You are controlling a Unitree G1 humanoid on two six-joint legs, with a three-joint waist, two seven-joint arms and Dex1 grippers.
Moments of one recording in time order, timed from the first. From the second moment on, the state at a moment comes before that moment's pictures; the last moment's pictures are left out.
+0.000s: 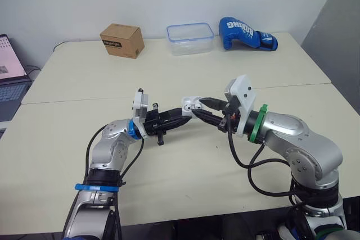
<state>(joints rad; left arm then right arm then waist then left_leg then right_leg) -0.49 0.35 0.05 0.22 -0.58 0.19 -1.32 -0.53 -0.35 0.07 -0.64 0.46 1.02 0.54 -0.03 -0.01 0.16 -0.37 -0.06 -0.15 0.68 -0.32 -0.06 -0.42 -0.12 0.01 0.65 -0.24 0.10</state>
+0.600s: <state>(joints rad) -0.47 0.36 0.05 0.17 -0.60 0.21 -1.35 -0.71 -0.52 -0.12 -0.44 0.73 0.96 0.68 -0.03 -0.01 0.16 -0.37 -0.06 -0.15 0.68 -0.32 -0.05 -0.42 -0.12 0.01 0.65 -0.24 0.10</state>
